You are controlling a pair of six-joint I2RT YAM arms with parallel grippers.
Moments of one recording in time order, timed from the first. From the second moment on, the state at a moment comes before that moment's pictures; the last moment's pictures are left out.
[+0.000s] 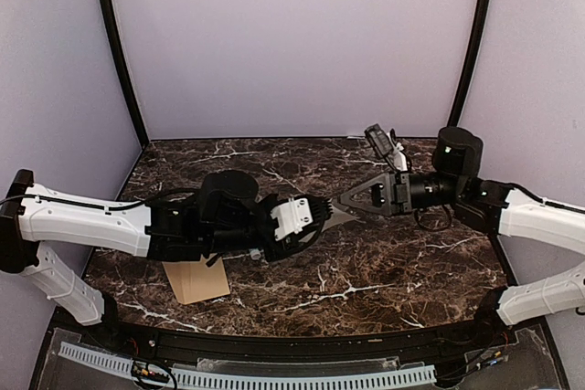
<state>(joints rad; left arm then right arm) -1.21 1.46 1.00 0.08 -0.11 0.47 0.76 1.12 0.76 0.23 -0.88 0.69</state>
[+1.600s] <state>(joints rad) -1.04 1.42 1.10 0.23 0.44 -0.33 0.77 1.11 0.72 0.55 -0.70 0.54</state>
